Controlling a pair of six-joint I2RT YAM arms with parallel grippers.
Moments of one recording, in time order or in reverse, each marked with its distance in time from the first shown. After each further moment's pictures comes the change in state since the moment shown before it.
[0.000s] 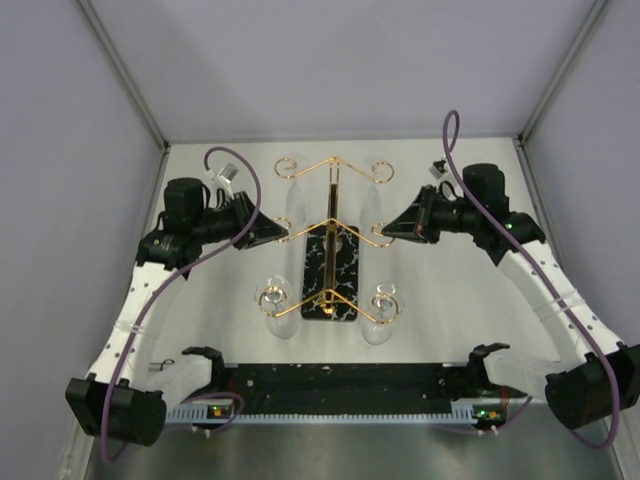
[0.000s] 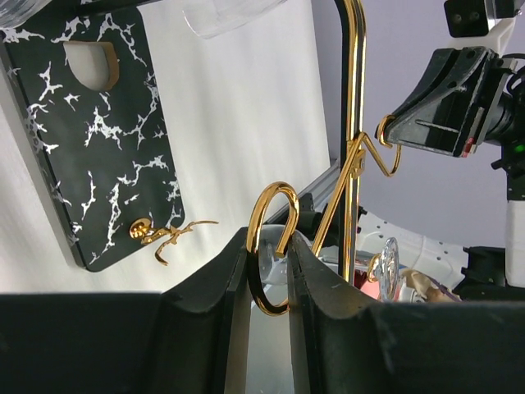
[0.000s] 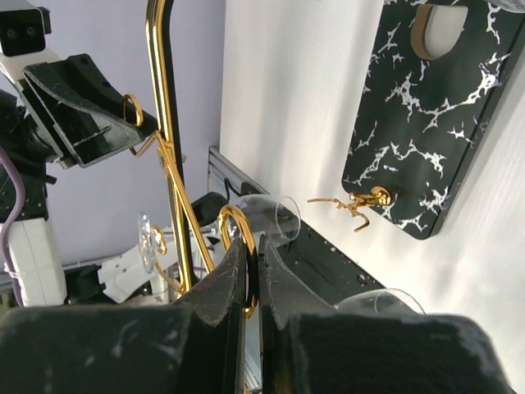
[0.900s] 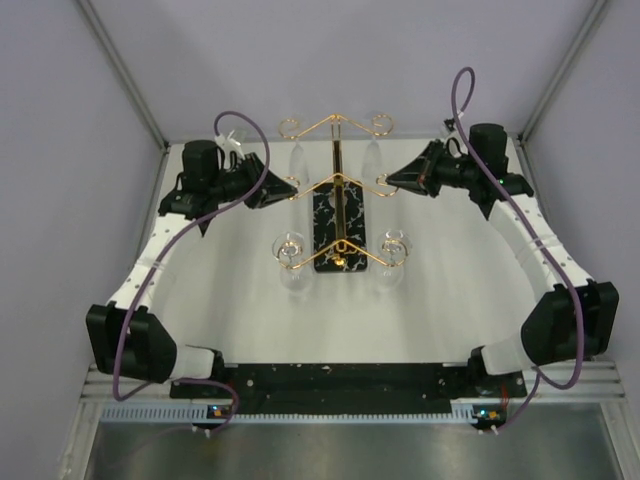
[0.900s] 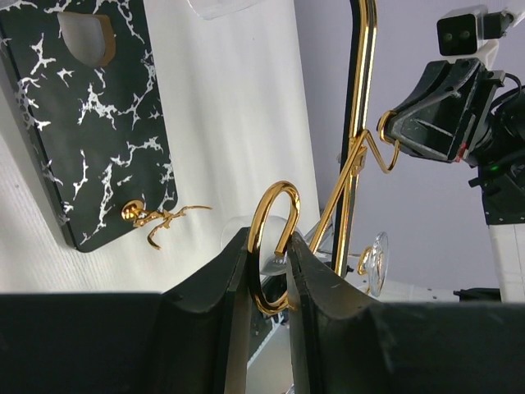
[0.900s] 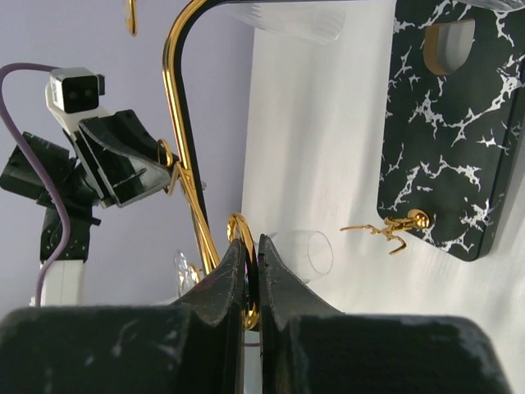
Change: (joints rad) left arm -0.008 0.332 0.188 0.232 -0.031 -0.092; right arm -0.152 0.316 0.211 0.223 -0.074 0.058
